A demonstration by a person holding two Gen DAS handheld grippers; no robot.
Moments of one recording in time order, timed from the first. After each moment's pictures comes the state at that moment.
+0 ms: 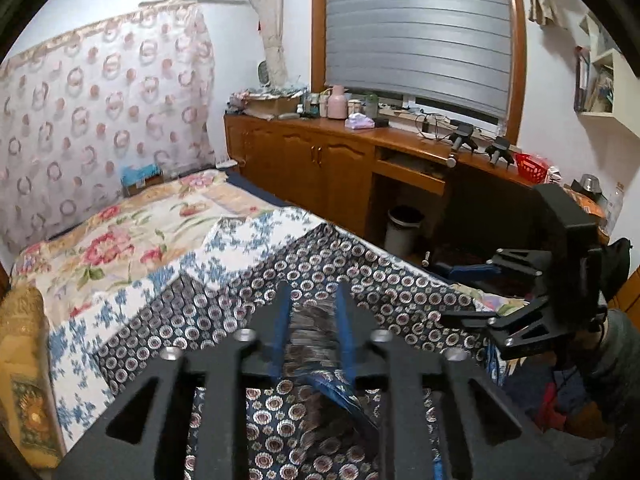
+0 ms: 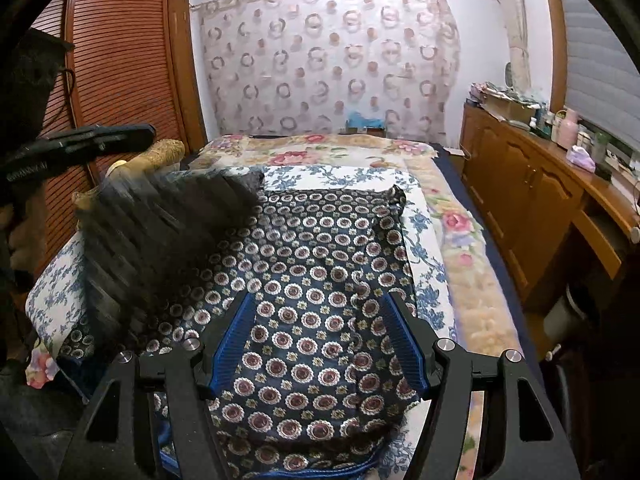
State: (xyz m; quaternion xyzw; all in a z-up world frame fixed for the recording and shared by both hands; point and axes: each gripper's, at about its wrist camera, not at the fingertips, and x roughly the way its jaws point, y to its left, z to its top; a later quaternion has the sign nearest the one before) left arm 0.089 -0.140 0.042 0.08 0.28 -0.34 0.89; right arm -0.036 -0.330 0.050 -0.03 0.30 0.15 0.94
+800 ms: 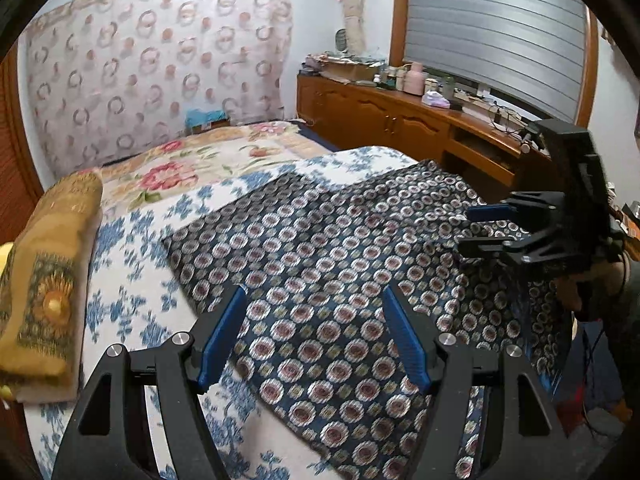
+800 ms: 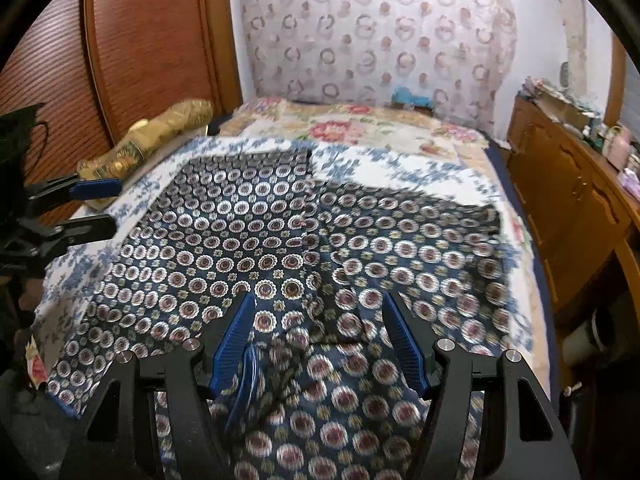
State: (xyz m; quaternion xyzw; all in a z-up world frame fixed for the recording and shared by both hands) left arm 0.095 -0.061 -0.027 0.04 0.34 -0.22 0.91; right arm 0.072 -0.268 0.039 -0.08 0.36 0.22 0.90
